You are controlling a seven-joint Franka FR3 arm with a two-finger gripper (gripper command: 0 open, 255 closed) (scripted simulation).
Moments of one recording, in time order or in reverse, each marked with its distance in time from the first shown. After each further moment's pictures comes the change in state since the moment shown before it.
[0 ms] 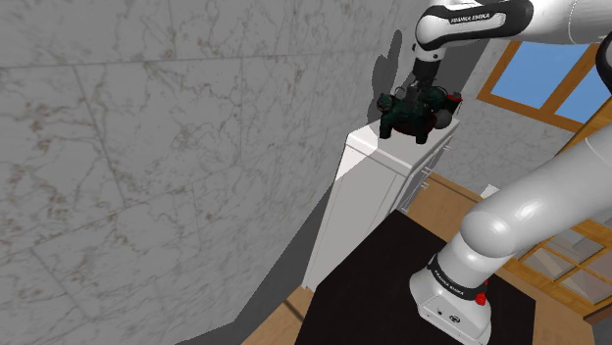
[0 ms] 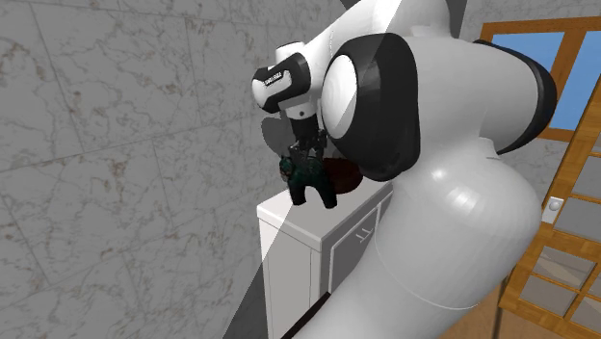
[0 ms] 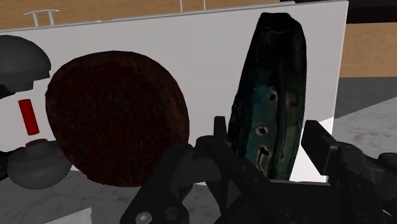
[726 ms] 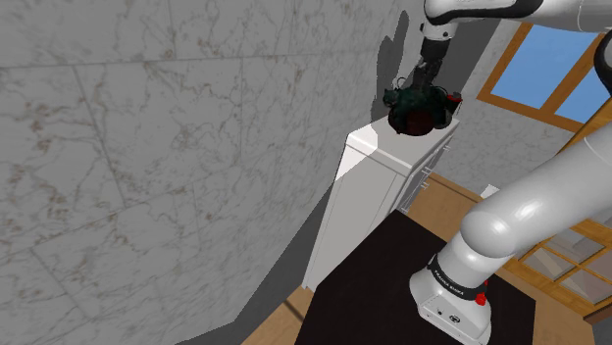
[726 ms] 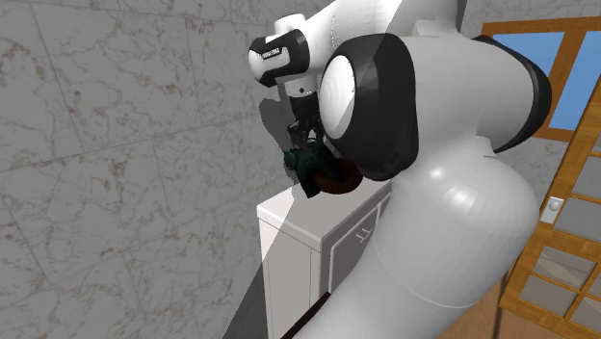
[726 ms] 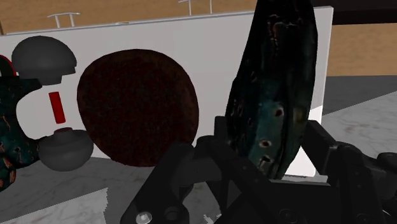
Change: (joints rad) arm 0.005 0.007 0.010 0.153 0.012 -0.144 -0.029
